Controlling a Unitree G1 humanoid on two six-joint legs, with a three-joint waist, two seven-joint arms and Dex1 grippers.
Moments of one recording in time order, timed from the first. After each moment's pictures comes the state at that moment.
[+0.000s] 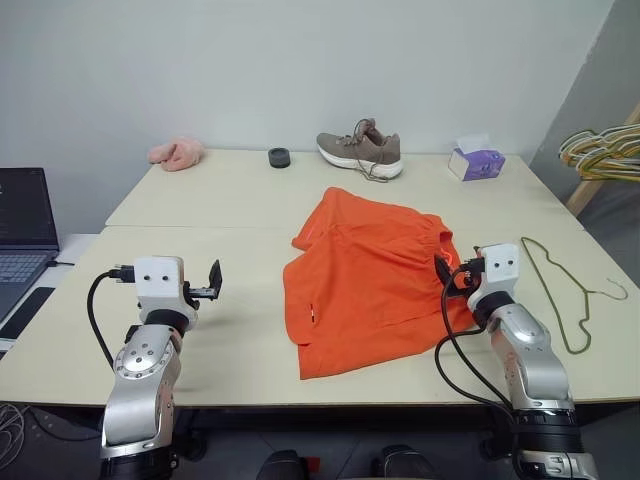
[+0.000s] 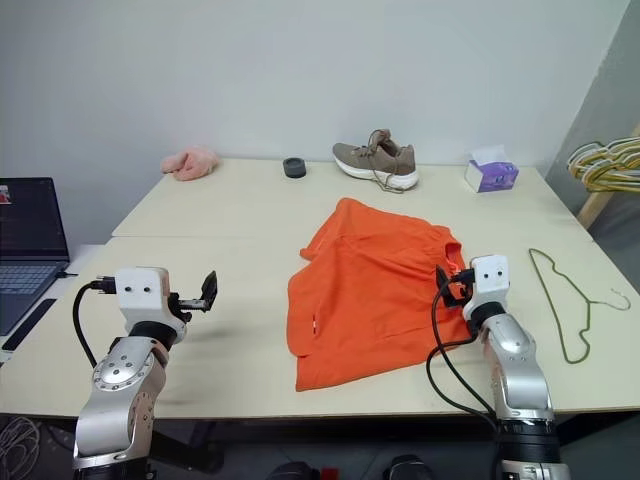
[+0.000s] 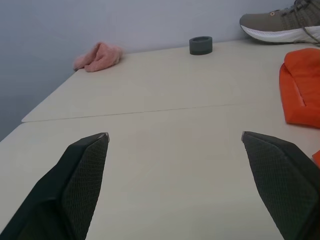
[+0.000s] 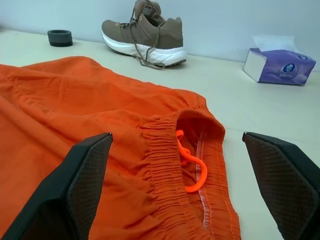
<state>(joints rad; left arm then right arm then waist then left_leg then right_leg) -0.01 0.32 0.28 -0.27 -0.14 0.36 -0.14 -0.18 -0.24 -0.13 -0.04 0.11 0.23 0.26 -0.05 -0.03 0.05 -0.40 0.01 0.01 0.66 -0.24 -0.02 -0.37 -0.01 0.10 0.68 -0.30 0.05</state>
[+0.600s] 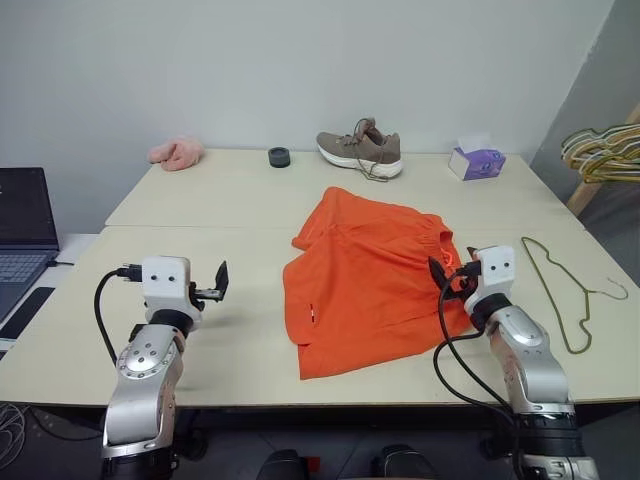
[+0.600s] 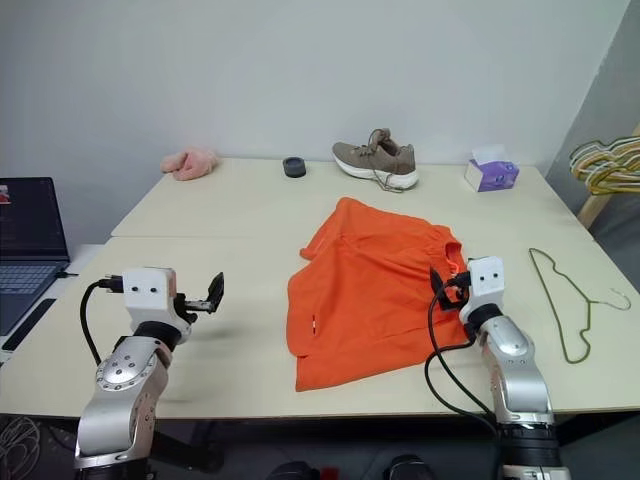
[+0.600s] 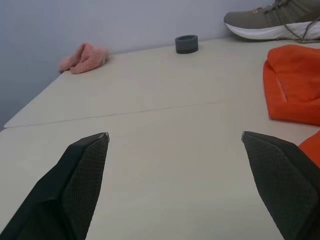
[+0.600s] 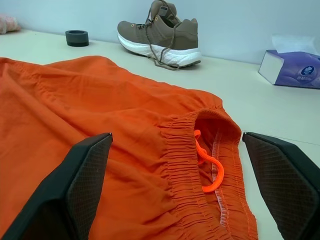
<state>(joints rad) -0.01 0.32 0.26 -0.27 -0.14 0.36 -0.18 -0.16 -0.24 -0.12 -0.06 0.13 0.23 0.30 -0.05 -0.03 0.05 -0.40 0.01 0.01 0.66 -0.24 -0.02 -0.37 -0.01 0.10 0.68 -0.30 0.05</state>
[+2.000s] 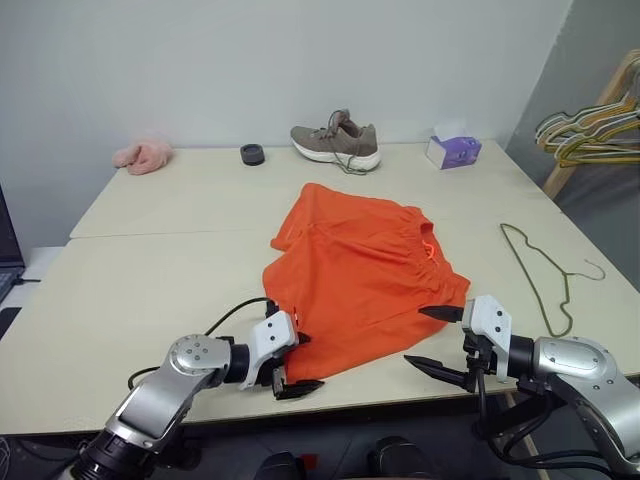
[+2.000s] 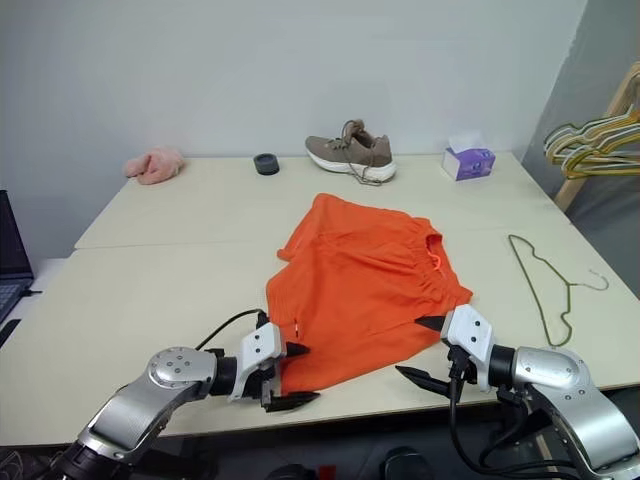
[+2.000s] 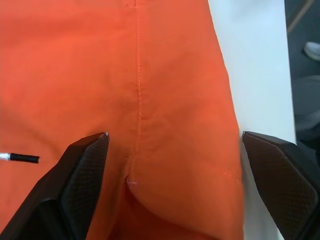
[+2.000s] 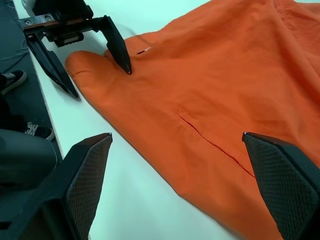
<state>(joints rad) -0.05 0.72 -0.28 -0.26 -0.21 0.41 -0.97 0.10 -0.74 0.02 -0.55 0.37 0.43 0.87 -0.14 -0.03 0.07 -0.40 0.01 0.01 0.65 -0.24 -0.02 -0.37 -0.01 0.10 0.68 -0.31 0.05</state>
